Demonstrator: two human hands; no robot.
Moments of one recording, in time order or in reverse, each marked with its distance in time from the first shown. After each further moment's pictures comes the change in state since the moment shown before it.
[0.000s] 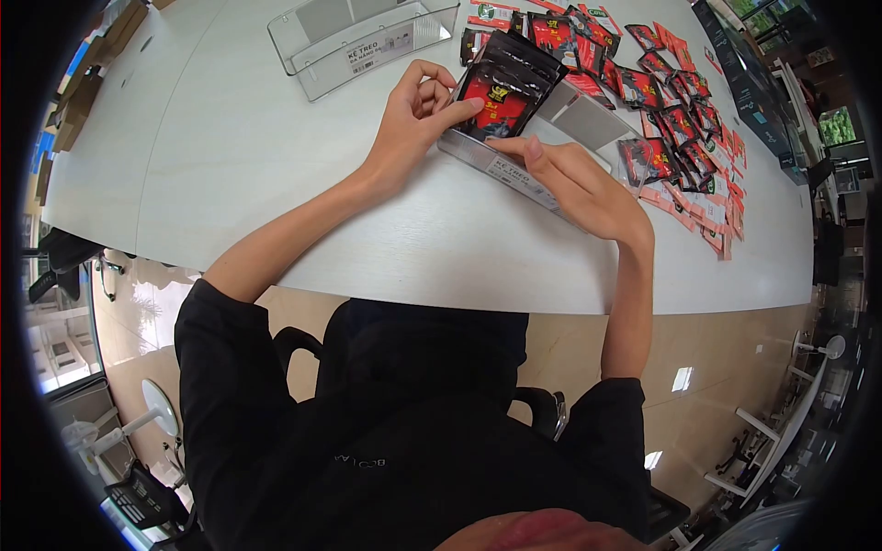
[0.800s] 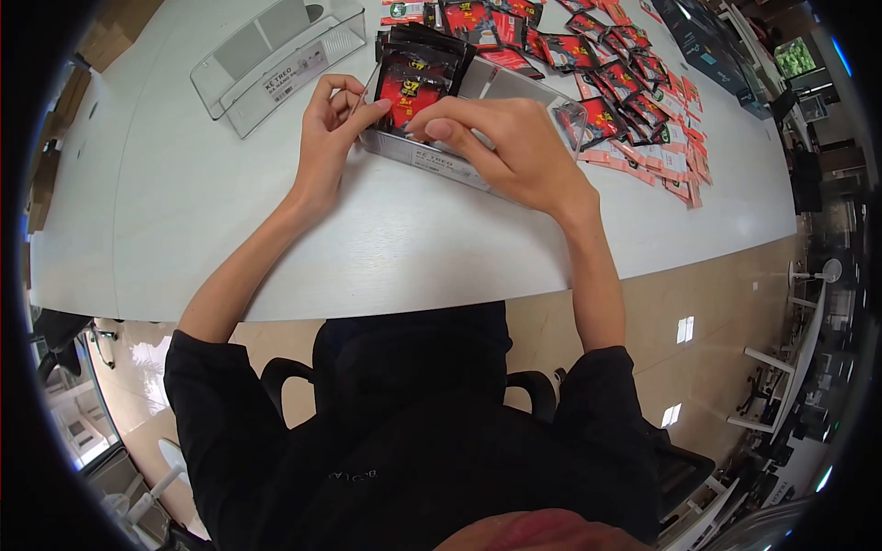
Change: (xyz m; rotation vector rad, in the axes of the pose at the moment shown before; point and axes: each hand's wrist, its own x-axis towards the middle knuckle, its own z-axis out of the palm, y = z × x) left_hand 0.002 0.000 -0.004 0.008 0.025 -0.038; right_hand 0.007 0.012 0.005 -0.287 0.409 -0.329
